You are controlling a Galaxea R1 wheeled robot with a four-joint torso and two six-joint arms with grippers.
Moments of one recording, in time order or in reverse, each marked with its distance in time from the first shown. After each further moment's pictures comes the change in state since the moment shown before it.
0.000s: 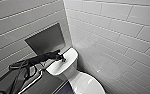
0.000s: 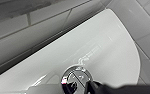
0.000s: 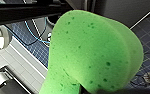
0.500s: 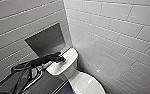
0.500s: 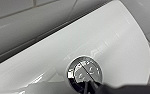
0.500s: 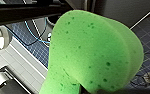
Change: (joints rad) left arm 0.033 0.036 -0.051 0.011 -0.020 0.004; right arm 0.000 0.000 0.000 0.000 0.000 0.000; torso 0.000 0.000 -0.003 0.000
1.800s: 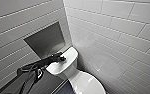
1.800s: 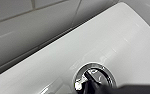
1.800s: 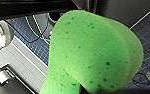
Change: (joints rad) left arm 0.030 0.085 -0.123 0.104 -0.106 0.000; right arm 0.000 0.003 0.004 -0.001 0.005 0.000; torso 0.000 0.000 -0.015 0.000
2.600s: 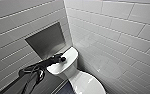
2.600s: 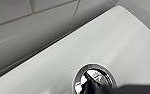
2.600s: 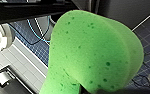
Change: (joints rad) left arm 0.019 0.031 -0.022 0.039 -0.061 -0.001; right arm 0.000 0.002 0.001 0.000 0.010 0.000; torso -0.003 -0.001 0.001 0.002
